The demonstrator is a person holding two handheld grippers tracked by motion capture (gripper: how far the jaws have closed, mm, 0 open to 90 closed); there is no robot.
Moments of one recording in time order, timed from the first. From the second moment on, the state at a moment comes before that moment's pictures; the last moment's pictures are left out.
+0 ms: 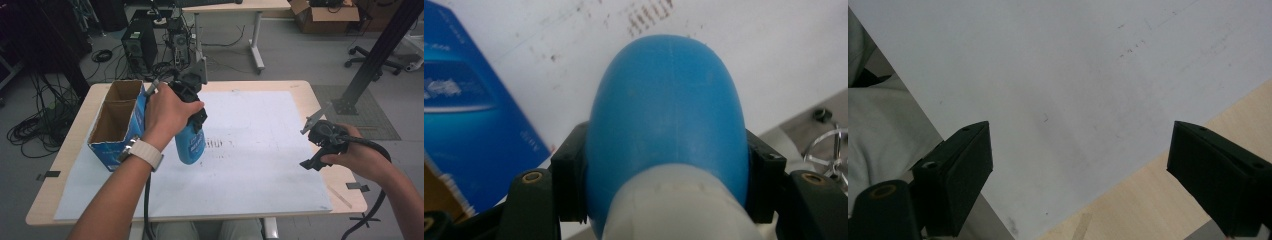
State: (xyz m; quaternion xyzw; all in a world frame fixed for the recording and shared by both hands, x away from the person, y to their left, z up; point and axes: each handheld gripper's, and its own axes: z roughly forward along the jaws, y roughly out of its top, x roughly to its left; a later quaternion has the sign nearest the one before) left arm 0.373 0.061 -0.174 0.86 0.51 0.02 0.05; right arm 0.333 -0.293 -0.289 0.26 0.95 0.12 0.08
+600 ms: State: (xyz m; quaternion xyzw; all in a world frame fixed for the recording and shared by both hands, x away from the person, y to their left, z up) left arm 0.387 0.145 -0.087 0.80 0.60 0.05 0.05; right arm 0.344 -0.299 -0.295 0.27 0.95 0.13 0.07
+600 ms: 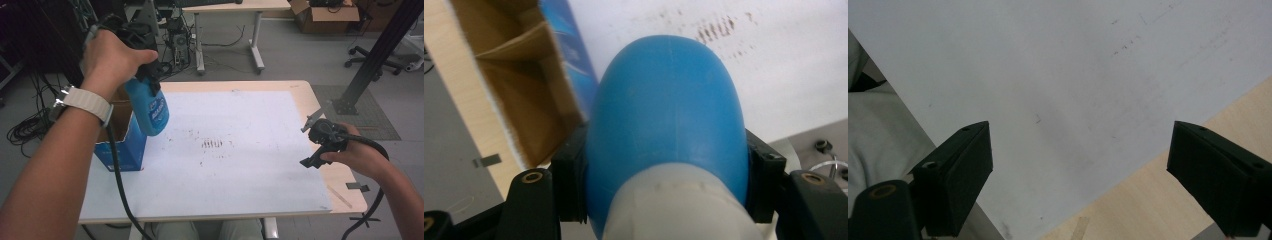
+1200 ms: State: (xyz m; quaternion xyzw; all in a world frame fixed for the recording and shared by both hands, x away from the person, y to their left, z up) left arm 0.402 0.207 -0.067 0.73 0.67 0.11 0.04; right arm 0.350 -0.299 -0.299 0.28 0.95 0.12 0.07
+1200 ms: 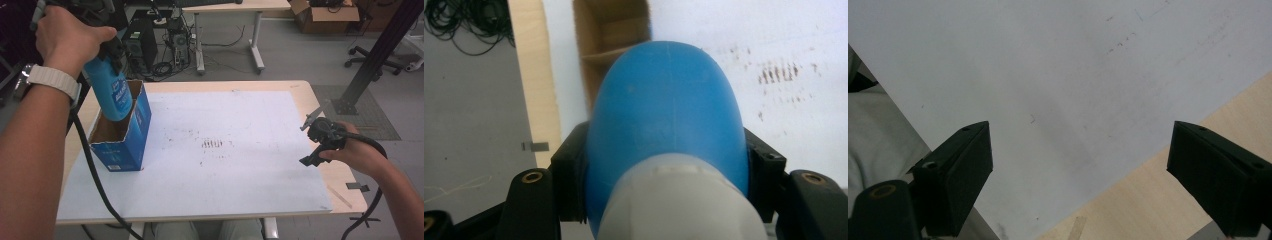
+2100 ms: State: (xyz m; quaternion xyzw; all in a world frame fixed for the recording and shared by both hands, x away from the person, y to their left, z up) left arm 0.423 0.246 -0.166 0.73 0.68 0.09 0.03; right arm 0.348 -0.303 -0.302 0.29 0.95 0.11 0.08
